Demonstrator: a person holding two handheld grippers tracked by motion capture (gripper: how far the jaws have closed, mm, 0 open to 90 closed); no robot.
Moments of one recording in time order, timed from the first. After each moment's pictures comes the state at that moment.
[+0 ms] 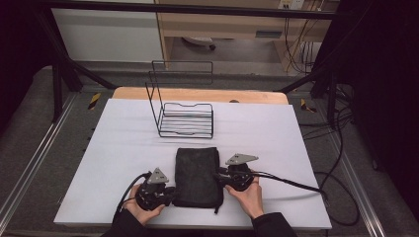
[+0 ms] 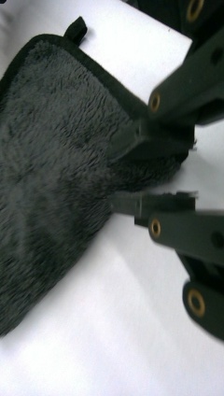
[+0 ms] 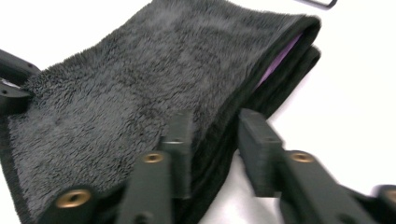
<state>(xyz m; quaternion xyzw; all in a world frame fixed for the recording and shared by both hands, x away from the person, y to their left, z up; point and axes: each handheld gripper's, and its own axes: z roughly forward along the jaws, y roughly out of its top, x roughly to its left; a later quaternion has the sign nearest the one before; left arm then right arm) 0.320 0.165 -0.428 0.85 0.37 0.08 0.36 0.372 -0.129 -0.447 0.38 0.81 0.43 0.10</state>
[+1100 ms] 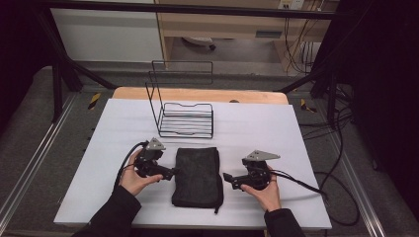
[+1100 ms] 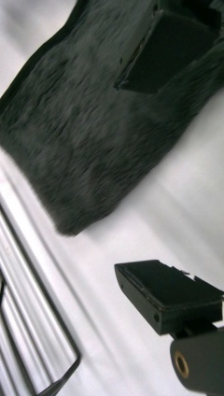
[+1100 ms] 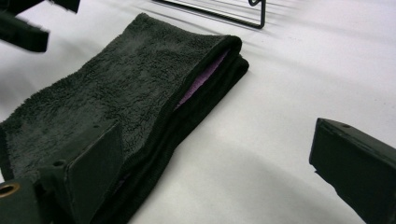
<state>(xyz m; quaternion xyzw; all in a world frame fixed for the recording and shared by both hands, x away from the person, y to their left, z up) 0.405 0.172 -0.407 0.85 0.38 0.11 0.36 0.372 -0.172 -0.437 0.41 0.78 0.45 0.11</state>
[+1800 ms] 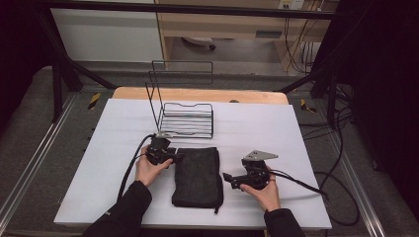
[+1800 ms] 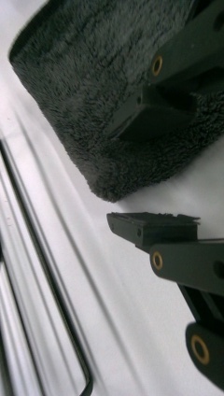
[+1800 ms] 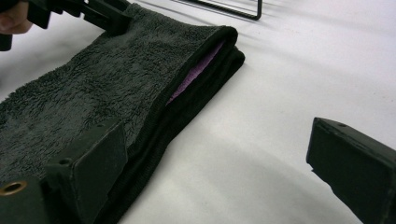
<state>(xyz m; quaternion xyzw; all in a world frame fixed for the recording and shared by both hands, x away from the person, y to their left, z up) 0.449 0.158 -0.441 0.82 0.44 0.07 0.36 0.375 -0.170 -0.440 0.42 0.79 0.44 0.11</state>
